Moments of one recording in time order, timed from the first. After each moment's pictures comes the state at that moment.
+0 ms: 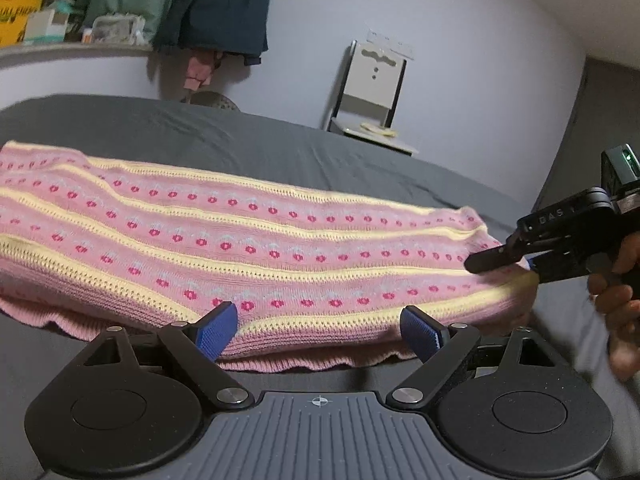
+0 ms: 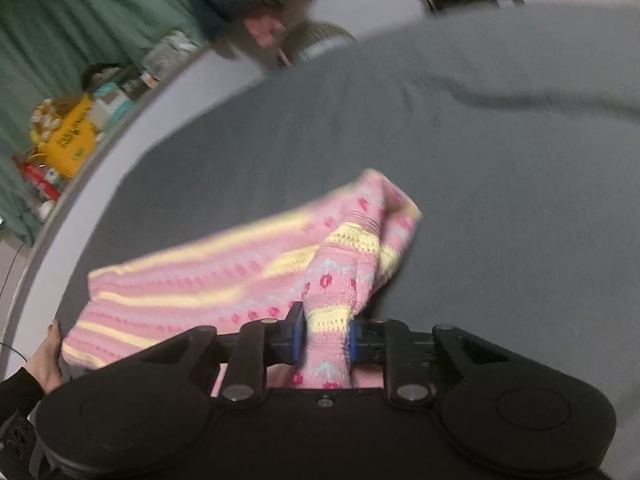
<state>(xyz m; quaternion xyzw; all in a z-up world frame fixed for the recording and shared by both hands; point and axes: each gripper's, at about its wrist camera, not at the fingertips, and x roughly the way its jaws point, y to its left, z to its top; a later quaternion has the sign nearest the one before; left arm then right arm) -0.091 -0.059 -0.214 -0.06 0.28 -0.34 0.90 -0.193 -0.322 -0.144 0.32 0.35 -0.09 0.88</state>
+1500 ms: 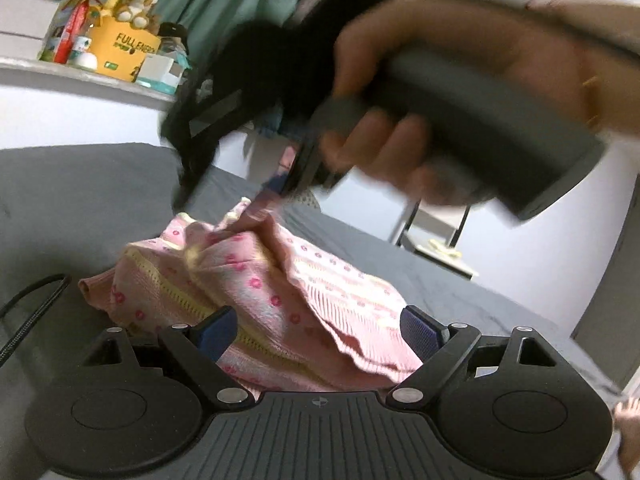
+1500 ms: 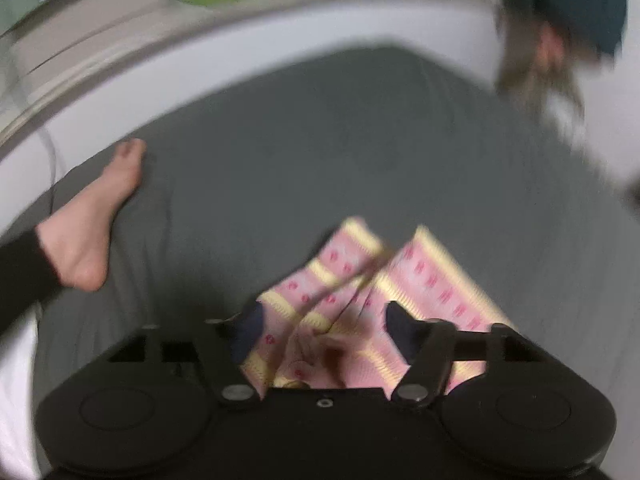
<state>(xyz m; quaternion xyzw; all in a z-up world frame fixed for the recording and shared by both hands) -0.109 0.070 -0.191 -0.15 0.18 -0.23 0.94 0.039 0.027 -0.054 -0.10 0.45 0.10 0.88</state>
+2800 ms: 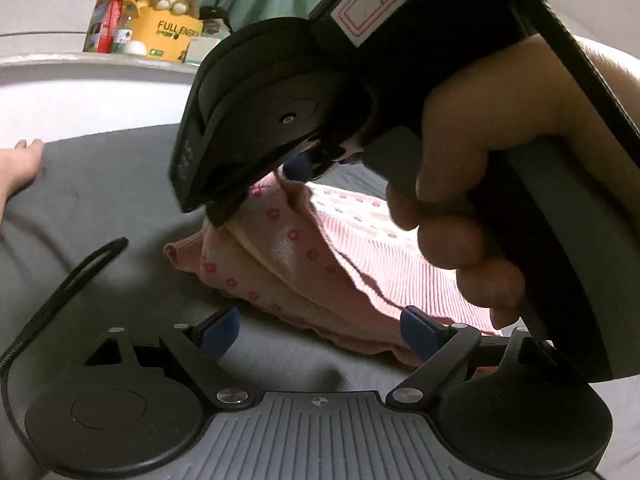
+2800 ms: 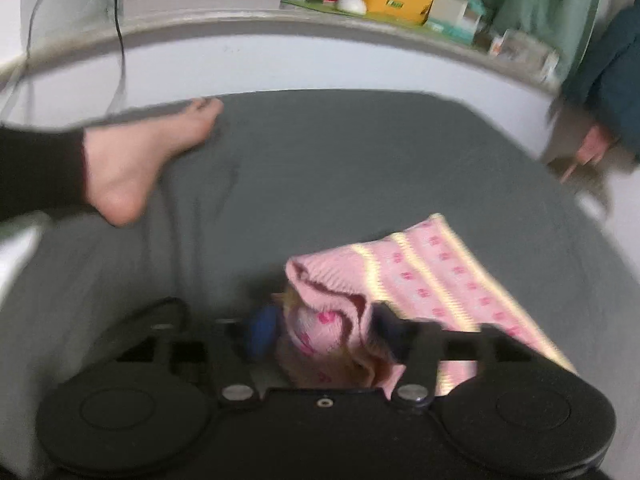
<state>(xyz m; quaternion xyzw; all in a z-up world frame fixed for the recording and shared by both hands) -0.112 0.083 -0.208 -0.11 0.23 -0.14 0.96 0.015 0.058 -0.097 -0.13 0.39 0.19 0.89</state>
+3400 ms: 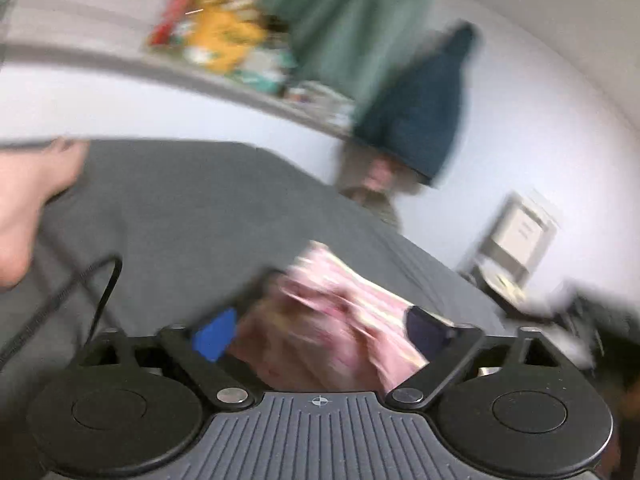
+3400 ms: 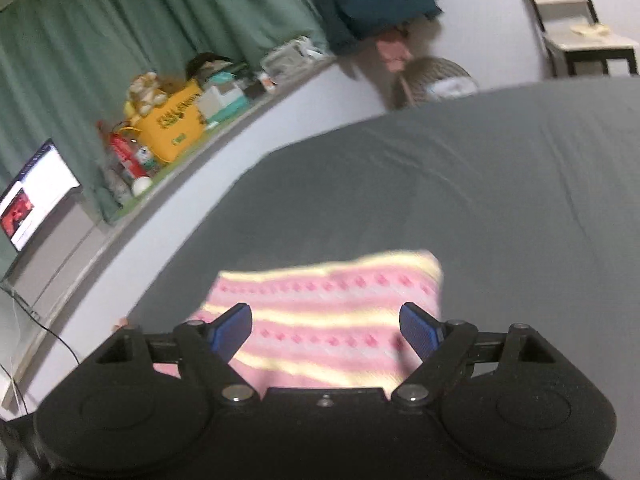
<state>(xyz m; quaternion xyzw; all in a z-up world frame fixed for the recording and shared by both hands) -0.065 0.151 -0.173 -0.24 0.22 -0.10 0.94 -0.057 -0.161 -0.104 0.27 0.30 0.01 0.92</state>
